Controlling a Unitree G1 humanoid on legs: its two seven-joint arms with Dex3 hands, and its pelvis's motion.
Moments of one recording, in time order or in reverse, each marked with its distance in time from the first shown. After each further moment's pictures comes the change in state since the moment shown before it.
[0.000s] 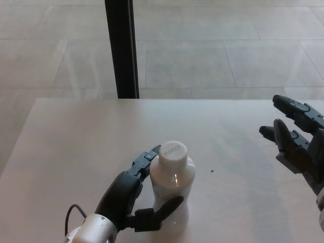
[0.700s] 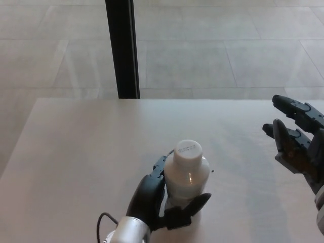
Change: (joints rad) left_arm -0.027 -0.202 -0.032 0.097 0.039 0.050 0.136; right_arm -0.001 0.021 -0.002 0.001 -0.035 -0.019 -0.027
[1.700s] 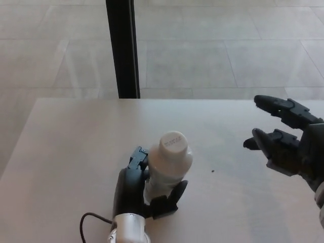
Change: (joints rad) left_arm -0.062 -0.004 -0.019 0.109 0.120 -0.107 0.390; right_arm 0.000 -0.131 0.133 -0.069 -0.031 -0.005 0.118
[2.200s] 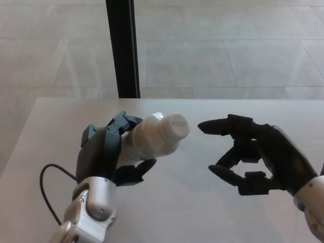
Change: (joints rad) left_arm -0.146 0.329 -0.043 -0.094 0.140 0.179 -0.123; right_arm 0.000 -0.123 0.246 -0.112 -0.182 -0.038 0.050
